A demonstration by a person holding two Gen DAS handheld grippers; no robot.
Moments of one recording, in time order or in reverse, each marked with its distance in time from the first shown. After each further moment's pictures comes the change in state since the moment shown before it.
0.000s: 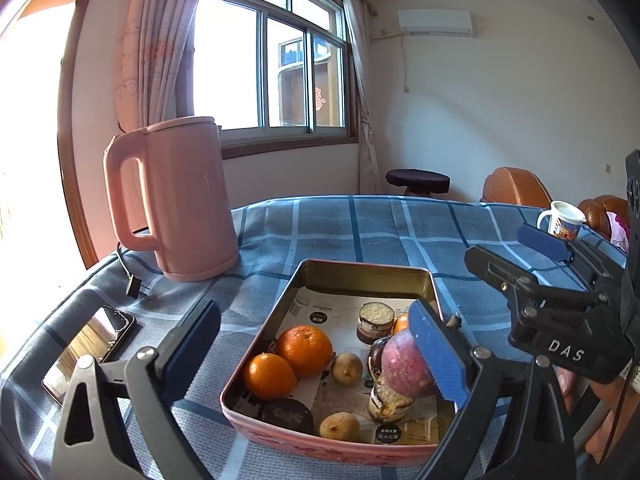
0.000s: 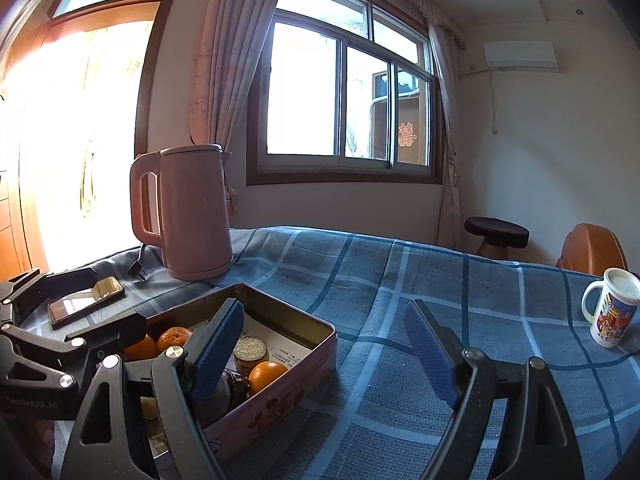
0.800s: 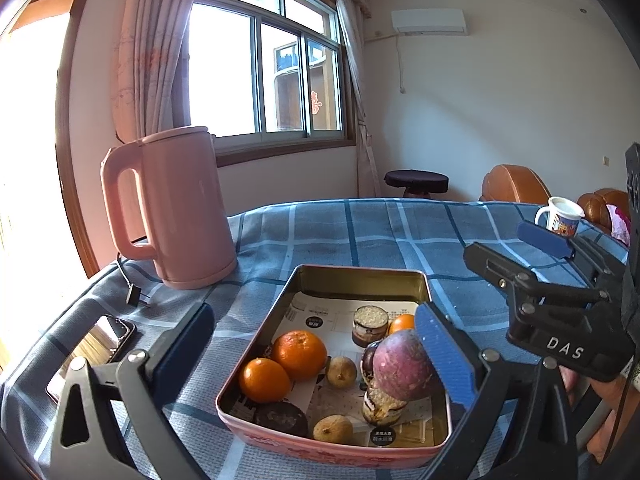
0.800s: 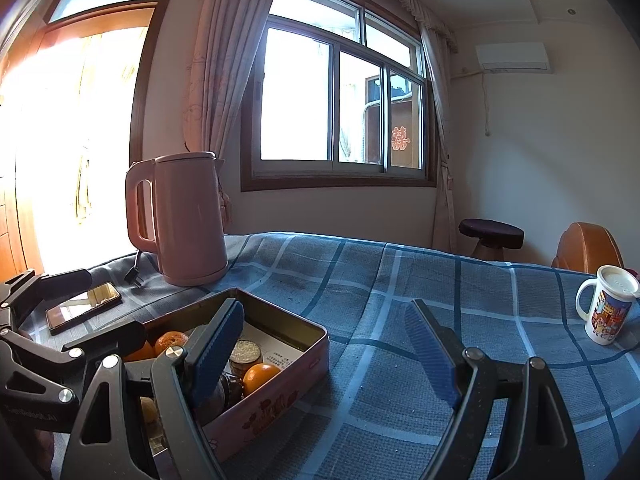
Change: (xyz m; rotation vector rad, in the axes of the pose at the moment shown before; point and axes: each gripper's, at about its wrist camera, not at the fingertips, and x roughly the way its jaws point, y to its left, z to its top) left arm -0.003 -0.008 0.002 0.030 -0.014 0.006; right arm -0.005 -0.005 0.000 0.016 -0.014 -0.016
